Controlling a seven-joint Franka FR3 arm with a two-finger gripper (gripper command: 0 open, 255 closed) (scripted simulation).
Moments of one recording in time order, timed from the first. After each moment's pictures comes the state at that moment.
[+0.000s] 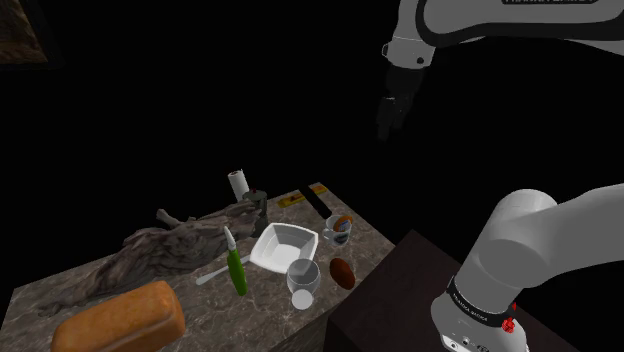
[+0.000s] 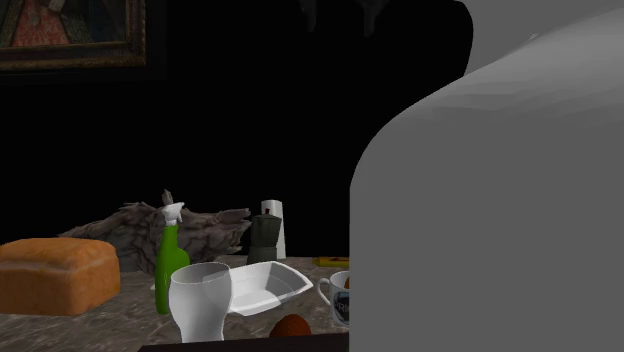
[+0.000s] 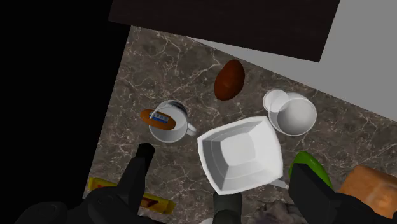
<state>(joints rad) 0.01 -0.78 -0.02 -2.37 -0.04 1.64 -0.12</state>
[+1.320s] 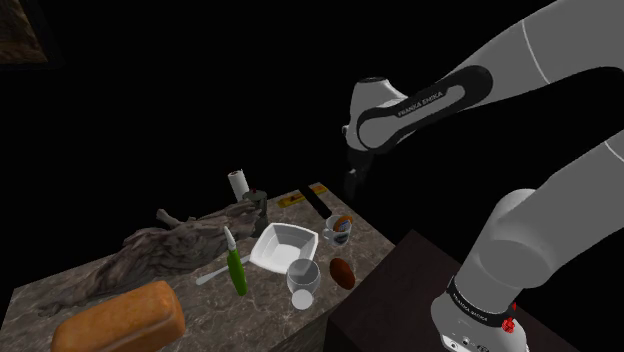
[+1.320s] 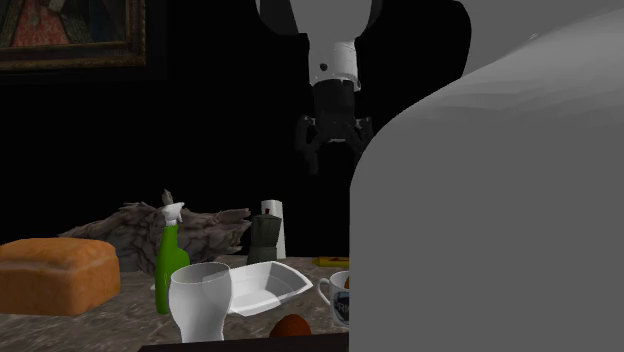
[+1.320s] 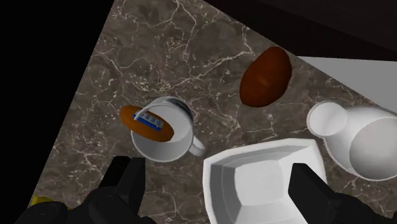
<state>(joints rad) 0.03 -0.38 -0.06 -2.65 -0.09 2.28 -0.22</state>
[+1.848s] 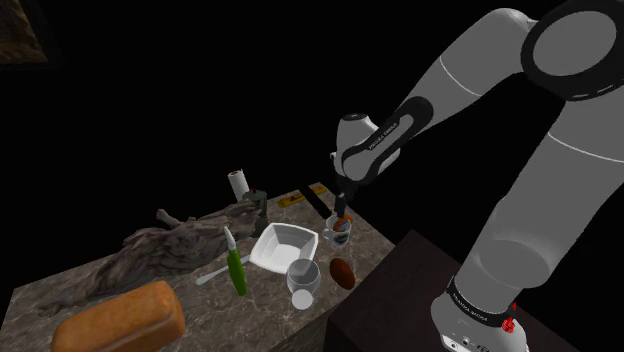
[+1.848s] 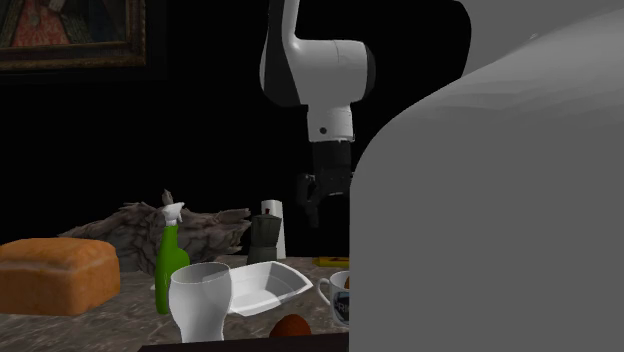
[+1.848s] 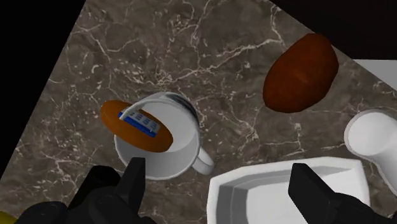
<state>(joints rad) 0.03 -0.05 -0.07 -2.63 -0.12 2.57 -0.26</state>
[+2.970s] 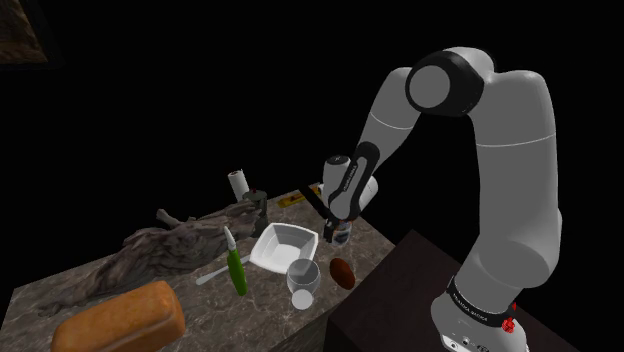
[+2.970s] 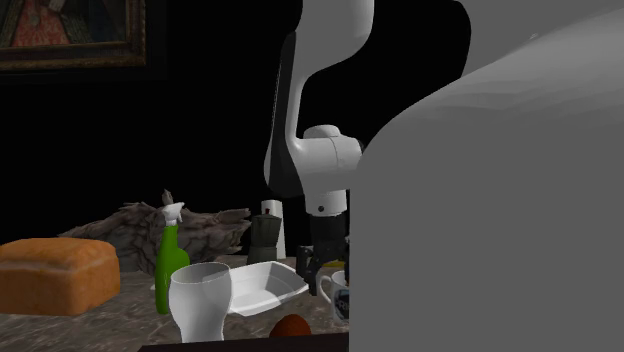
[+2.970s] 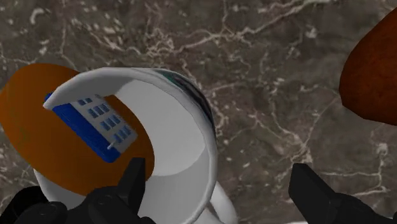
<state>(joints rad) 0.04 0.46 -0.08 -2.46 -0.17 2.92 -0.27</state>
